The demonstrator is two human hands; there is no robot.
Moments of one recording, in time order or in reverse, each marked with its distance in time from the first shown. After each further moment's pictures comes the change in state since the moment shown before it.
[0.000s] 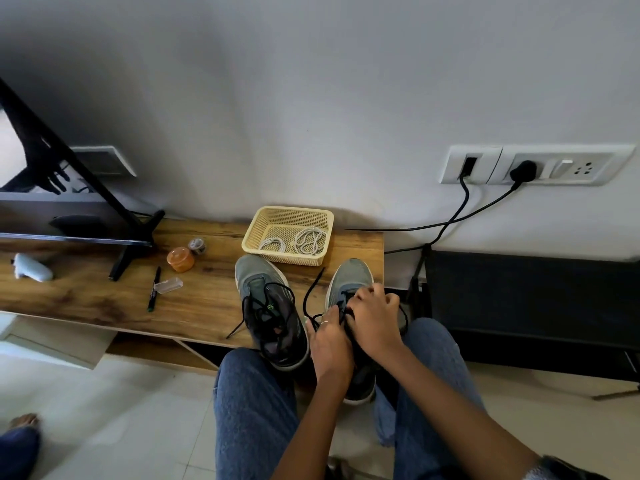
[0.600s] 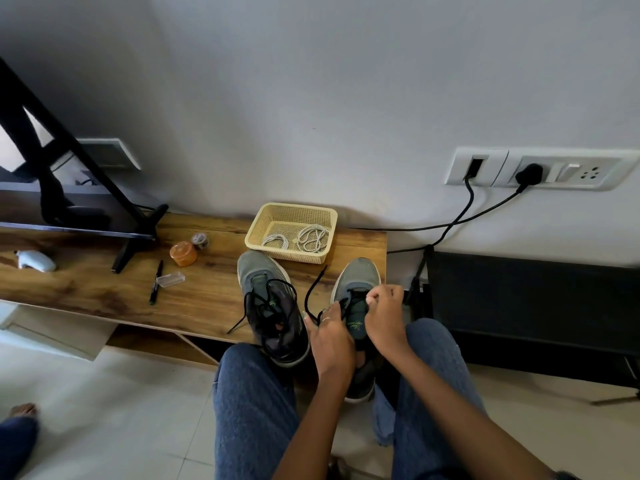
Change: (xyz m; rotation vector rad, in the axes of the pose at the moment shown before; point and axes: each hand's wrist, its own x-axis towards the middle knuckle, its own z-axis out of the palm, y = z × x) left_hand 0.009 -0.007 0.012 0.165 0.082 0.054; right_hand 0.000 0.003 0.002 0.685 0.170 0.377
